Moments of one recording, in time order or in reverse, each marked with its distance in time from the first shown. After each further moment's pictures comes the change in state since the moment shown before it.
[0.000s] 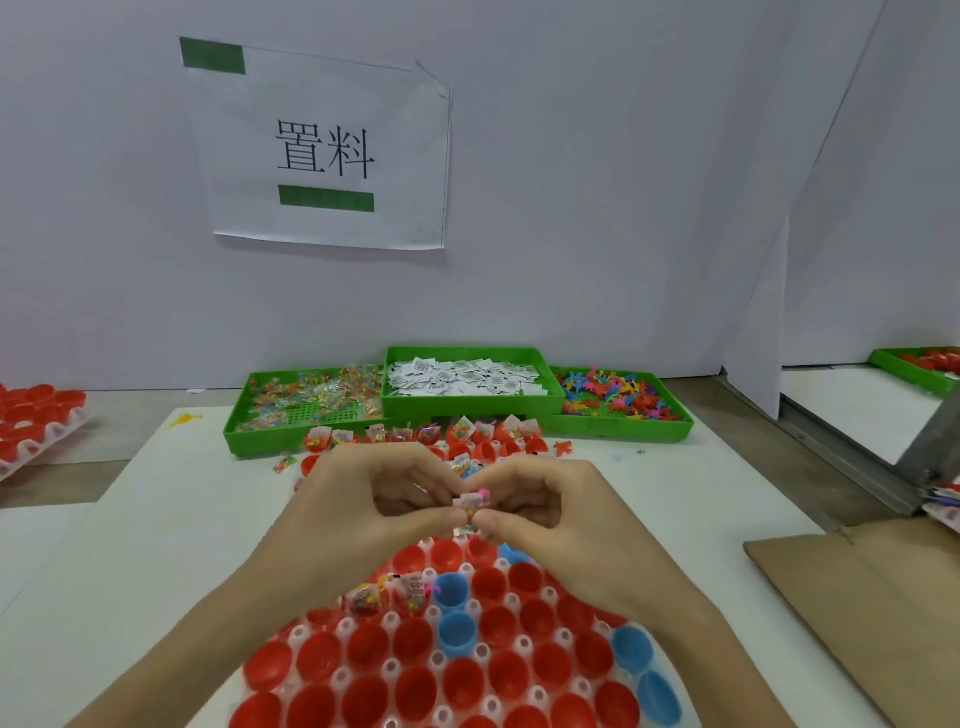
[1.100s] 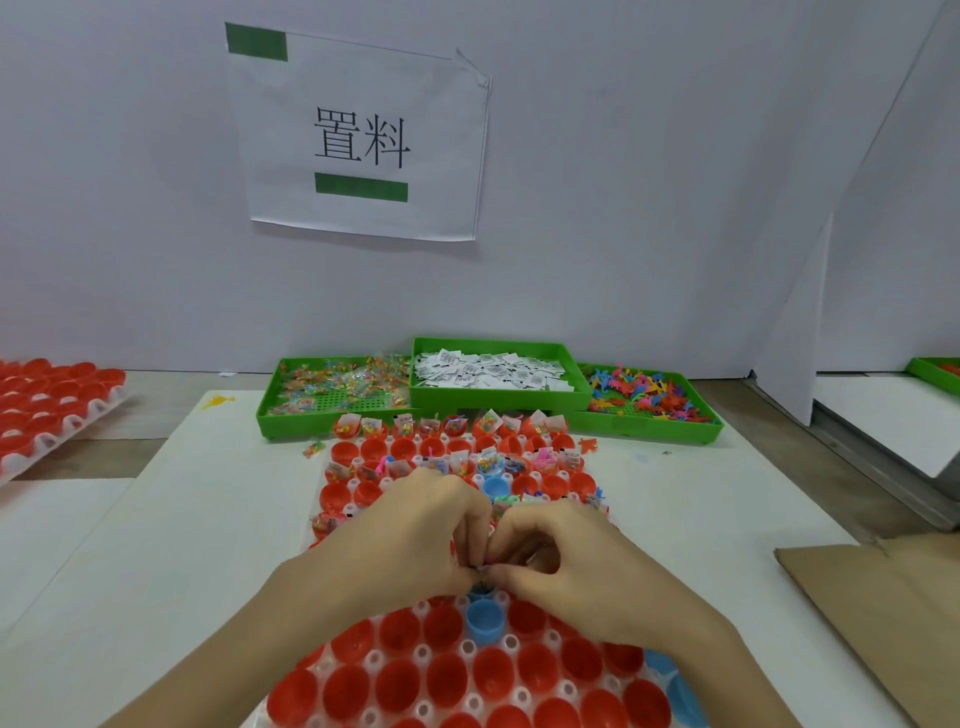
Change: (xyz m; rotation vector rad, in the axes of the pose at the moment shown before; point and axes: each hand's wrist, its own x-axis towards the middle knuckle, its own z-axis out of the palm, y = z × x) left_hand 0.008 -0.012 0.012 0.625 -0.333 -0.019; right_hand -0.001 0.013 0.018 -0.290 -0.220 0.097
